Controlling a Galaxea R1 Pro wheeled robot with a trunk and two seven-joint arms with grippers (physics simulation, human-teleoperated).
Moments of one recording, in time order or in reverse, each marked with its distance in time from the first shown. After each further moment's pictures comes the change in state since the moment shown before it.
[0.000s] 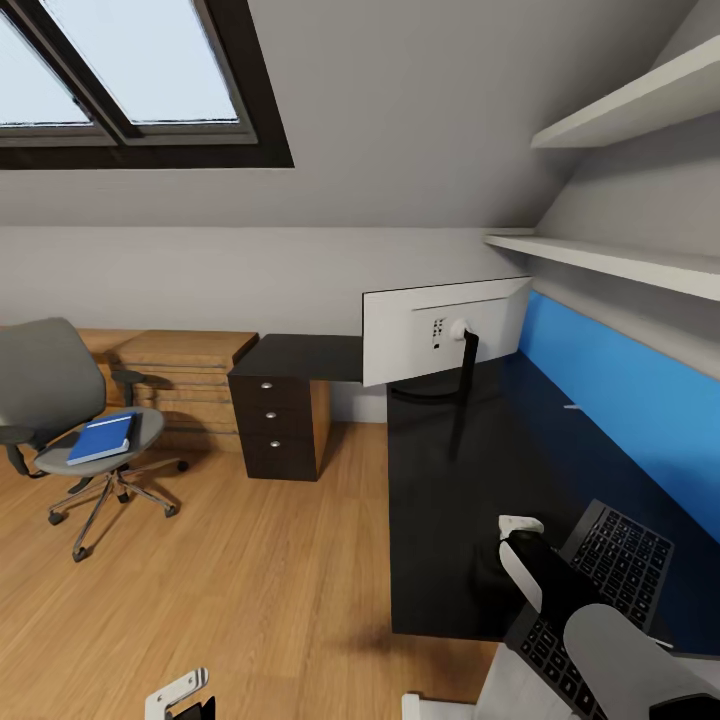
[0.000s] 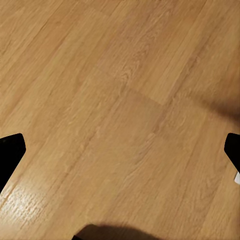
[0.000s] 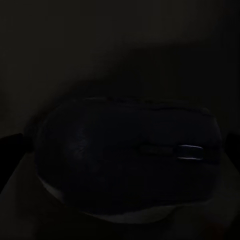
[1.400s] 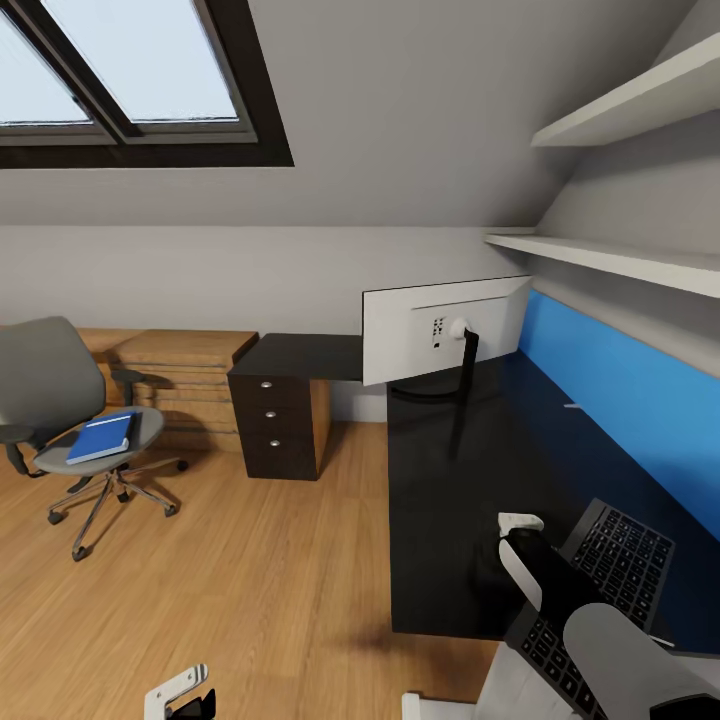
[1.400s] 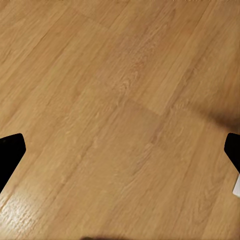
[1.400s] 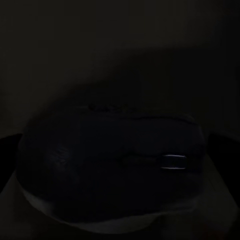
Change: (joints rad) left arm 0.000 -0.001 -0.003 0.001 0.001 -0.051 -0.003; right arm 0.000 0.000 0.000 -0.017 0.016 0.009 -0.003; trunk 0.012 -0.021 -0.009
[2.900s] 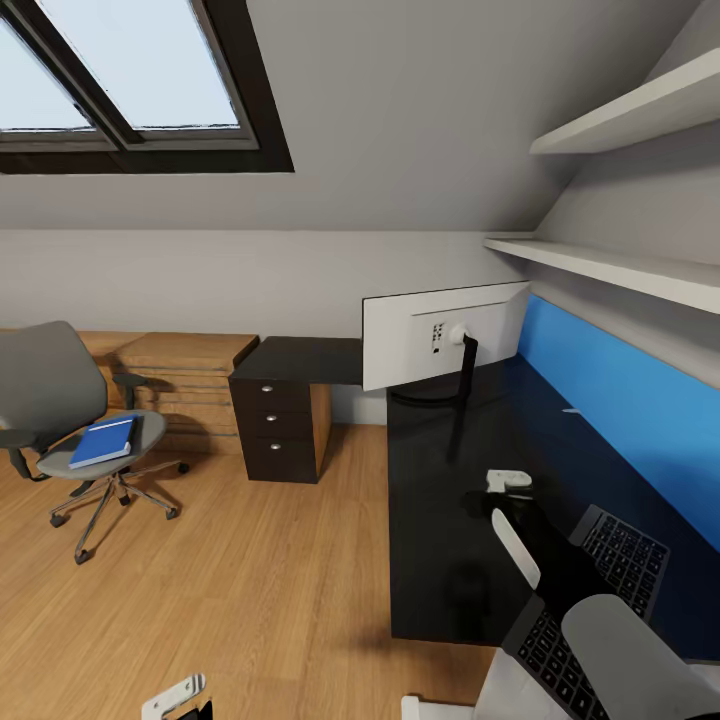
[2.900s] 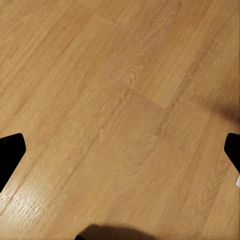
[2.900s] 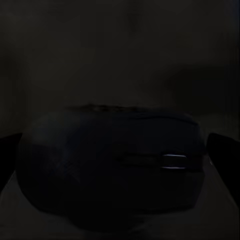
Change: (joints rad) left arm 0.000 0.003 0.001 0.035 0.001 0.001 0.002; right arm 0.013 0.001 0.005 -0.277 -0.007 0.003 0.004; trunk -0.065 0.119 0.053
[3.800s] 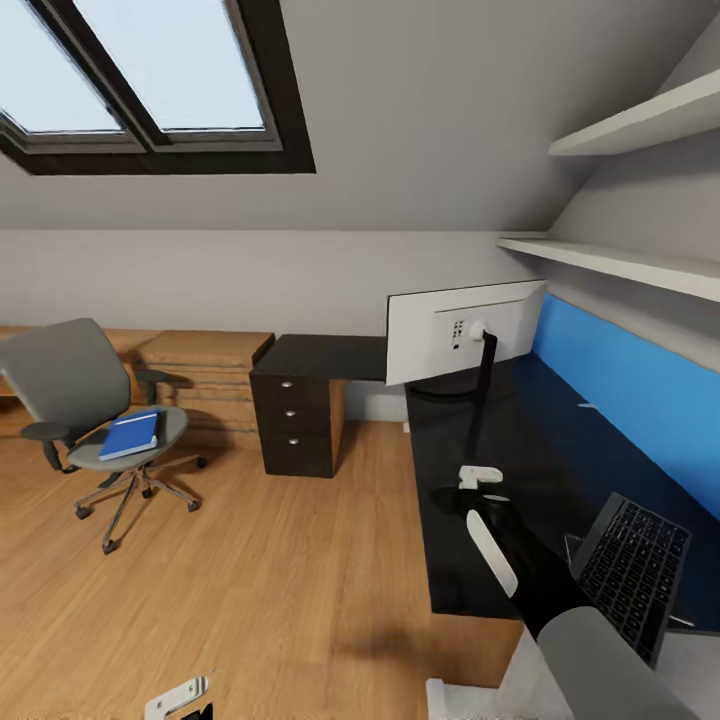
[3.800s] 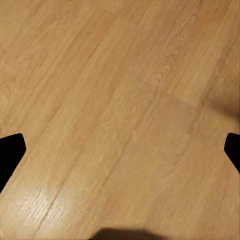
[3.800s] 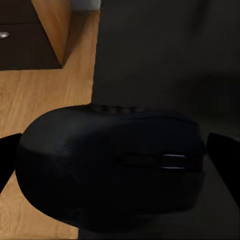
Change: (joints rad) left arm 0.000 0.000 -0.007 0.007 -0.065 -0.001 -0.004; right arm 0.044 0.086 0.007 -0.116 -0.003 0.011 0.000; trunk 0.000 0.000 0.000
